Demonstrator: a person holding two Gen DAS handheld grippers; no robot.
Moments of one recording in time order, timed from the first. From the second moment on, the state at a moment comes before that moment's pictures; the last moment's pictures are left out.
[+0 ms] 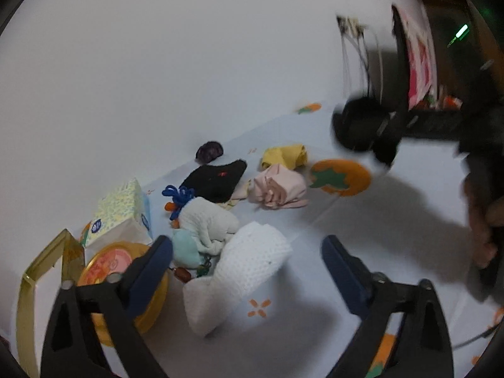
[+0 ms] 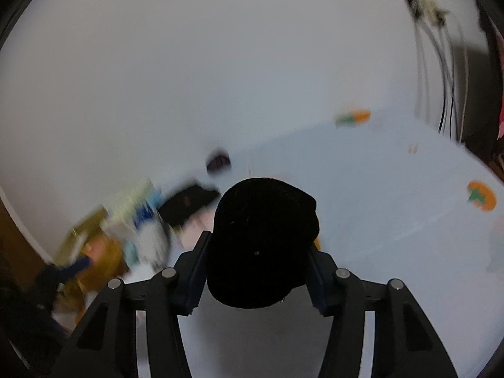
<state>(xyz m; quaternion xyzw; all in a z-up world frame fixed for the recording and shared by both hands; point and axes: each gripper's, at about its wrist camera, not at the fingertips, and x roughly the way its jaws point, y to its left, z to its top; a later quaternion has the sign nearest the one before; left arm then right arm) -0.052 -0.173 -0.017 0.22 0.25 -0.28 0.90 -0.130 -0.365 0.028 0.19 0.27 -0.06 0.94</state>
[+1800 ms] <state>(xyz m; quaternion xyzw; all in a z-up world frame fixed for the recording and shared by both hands) 0.026 0.065 0.041 -0.04 0.21 -0.16 0.96 -0.083 -0.174 0.064 0.09 0.18 0.03 0.98</state>
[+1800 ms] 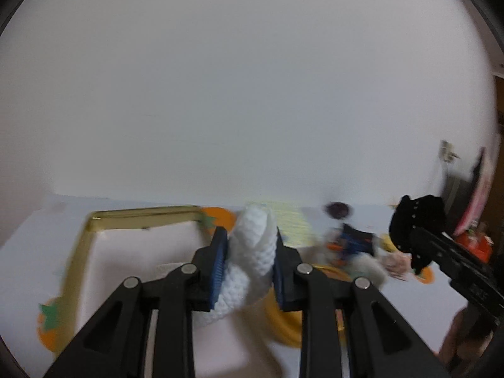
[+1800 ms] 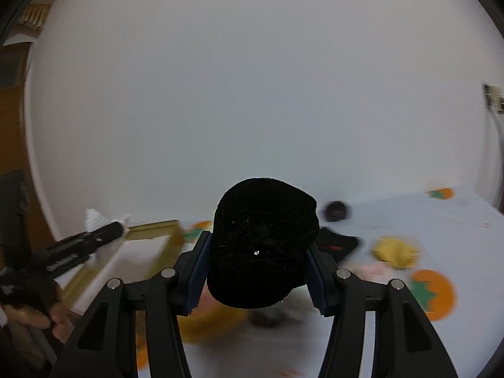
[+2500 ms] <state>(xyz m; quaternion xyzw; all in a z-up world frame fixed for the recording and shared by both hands) 0.090 0.146 0.022 -0.06 0.29 0.03 0.95 0.077 -0.003 0.055 0.05 0.30 0.17 0.94</state>
